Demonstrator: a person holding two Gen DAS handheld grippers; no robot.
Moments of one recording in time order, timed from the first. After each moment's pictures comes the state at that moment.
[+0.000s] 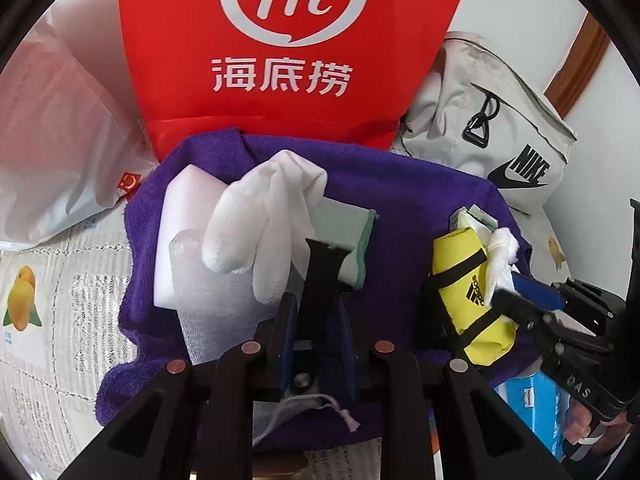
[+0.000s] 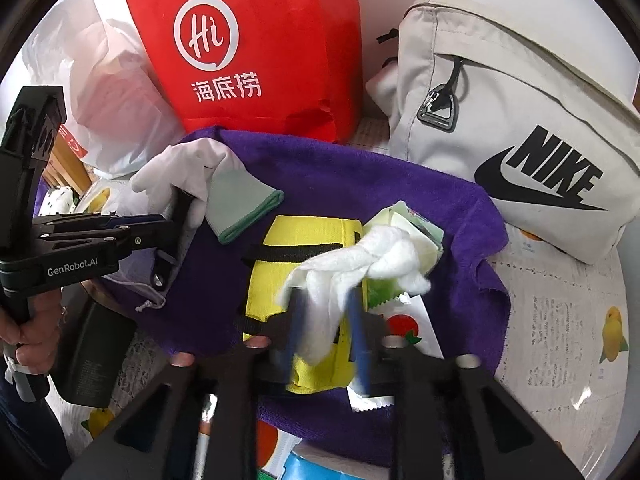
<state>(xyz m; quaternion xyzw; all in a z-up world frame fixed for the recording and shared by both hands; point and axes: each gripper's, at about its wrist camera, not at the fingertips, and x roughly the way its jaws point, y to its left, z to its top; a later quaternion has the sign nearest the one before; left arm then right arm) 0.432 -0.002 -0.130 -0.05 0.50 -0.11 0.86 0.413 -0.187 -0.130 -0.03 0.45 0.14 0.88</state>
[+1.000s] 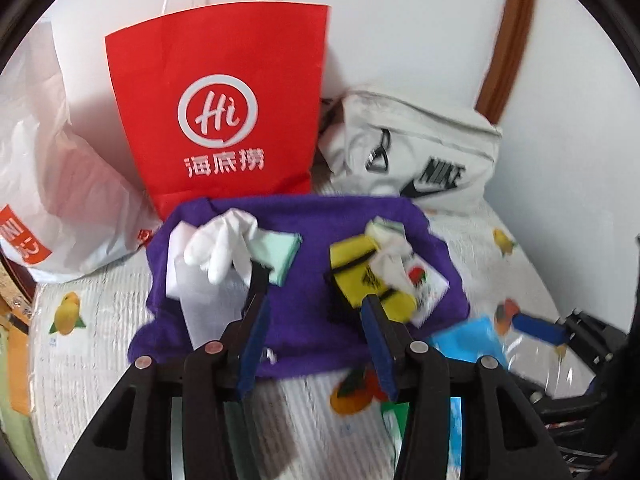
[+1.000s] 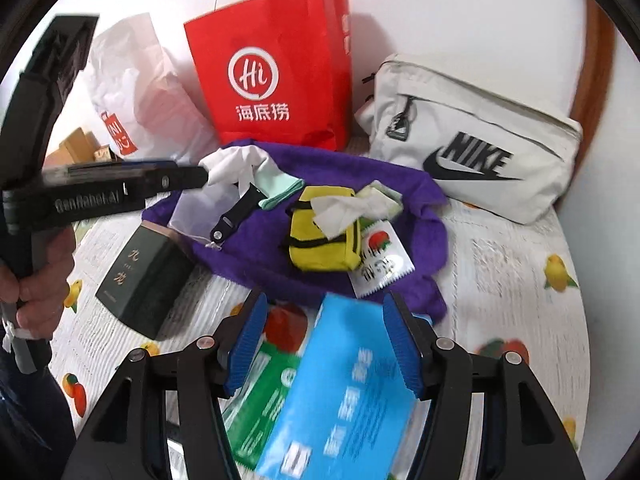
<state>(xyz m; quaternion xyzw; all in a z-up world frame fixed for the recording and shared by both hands) 0.336 -0.045 -0.042 0.01 0.43 -0.13 0.90 0.265 -0.201 -0.074 -0.02 0.40 0.12 0.91</state>
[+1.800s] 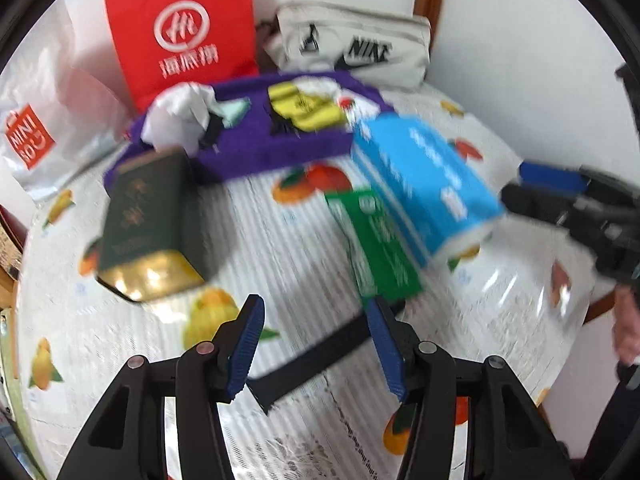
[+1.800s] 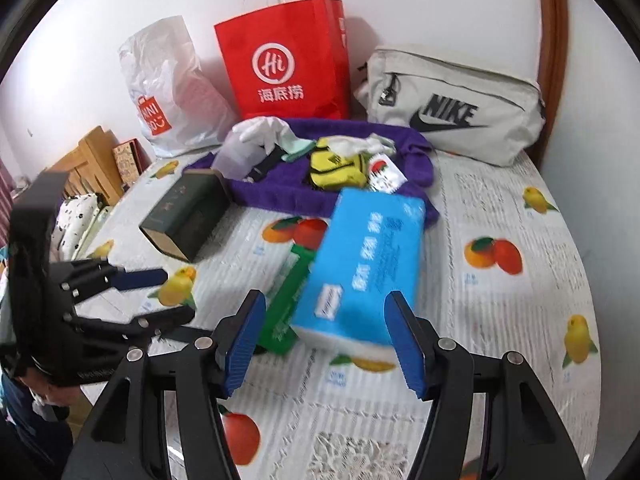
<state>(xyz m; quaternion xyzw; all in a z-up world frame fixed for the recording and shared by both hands) 0.170 -0.063 -0.122 0.08 0.48 -0.16 0.86 0.153 -0.218 -0.097 0.01 0.40 0.12 0.91</state>
